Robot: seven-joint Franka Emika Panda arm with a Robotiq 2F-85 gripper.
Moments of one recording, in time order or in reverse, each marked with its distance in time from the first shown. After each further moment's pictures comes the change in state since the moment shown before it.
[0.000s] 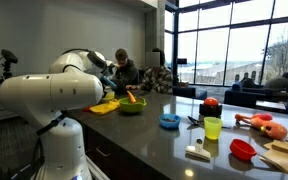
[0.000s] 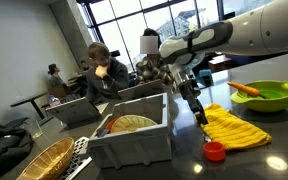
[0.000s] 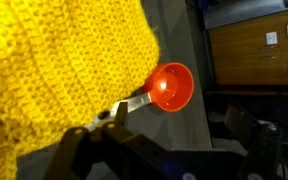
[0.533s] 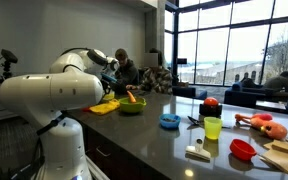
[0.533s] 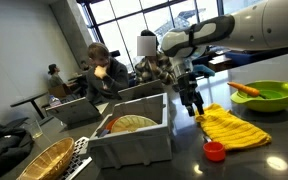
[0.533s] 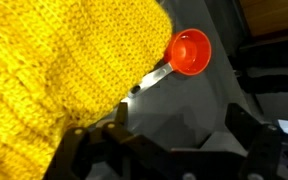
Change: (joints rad) arm -0.008 0.000 -0.107 0.032 0.059 0.092 0.255
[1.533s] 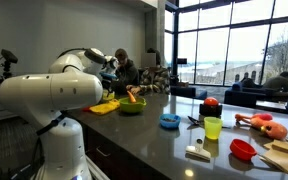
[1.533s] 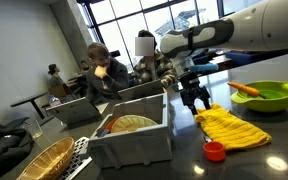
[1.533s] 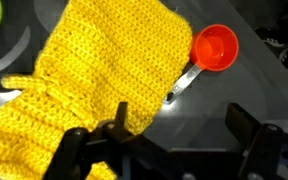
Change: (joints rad) arm 0.025 -0.023 -0.117 0.011 -0.030 -0.016 0.225
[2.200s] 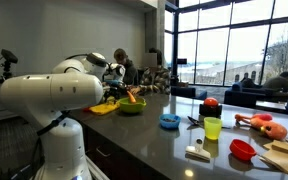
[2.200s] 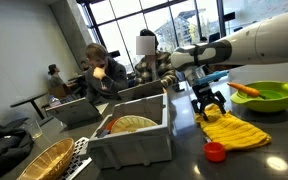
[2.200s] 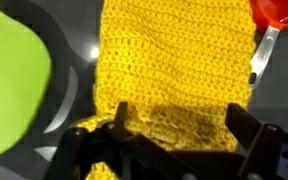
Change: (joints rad) arm -0.025 -0.084 -0.059 -0.075 -0.001 0.011 0.271
